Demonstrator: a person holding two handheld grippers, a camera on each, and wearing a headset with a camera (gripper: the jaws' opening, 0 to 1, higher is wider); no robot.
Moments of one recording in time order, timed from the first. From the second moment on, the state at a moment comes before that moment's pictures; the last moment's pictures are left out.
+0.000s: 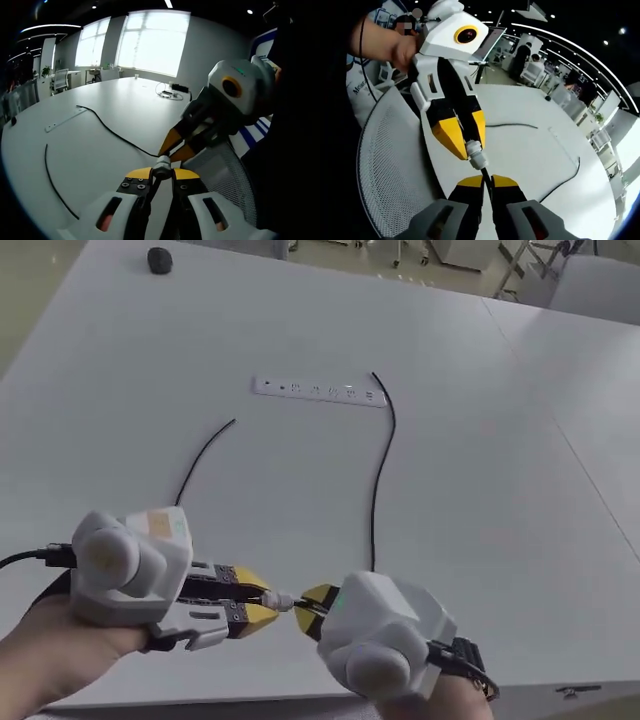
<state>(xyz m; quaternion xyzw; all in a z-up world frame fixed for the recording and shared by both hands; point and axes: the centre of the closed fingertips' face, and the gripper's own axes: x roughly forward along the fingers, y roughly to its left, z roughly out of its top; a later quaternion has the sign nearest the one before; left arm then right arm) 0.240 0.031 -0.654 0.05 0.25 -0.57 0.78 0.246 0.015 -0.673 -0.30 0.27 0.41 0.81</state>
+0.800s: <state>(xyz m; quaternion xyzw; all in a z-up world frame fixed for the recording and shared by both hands) 0.243 0.023 -0.651 0.06 0.24 -0.57 0.78 0.253 -0.031 -0.694 -0.15 0.36 0.36 0.85</state>
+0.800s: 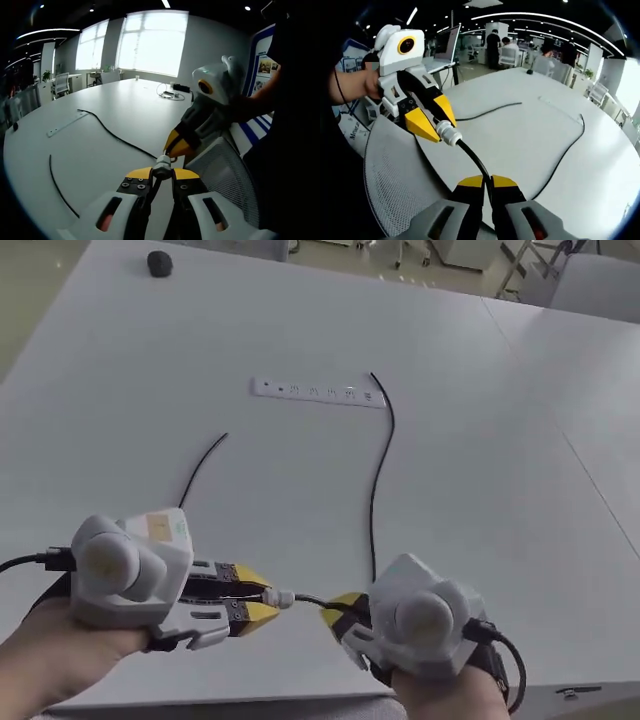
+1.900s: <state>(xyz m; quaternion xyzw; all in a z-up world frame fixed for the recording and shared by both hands) 0.250 0.023 -0.655 0.08 0.25 -0.56 0.79 0.248 -0.022 -0.694 -0.19 0.33 0.40 0.83</state>
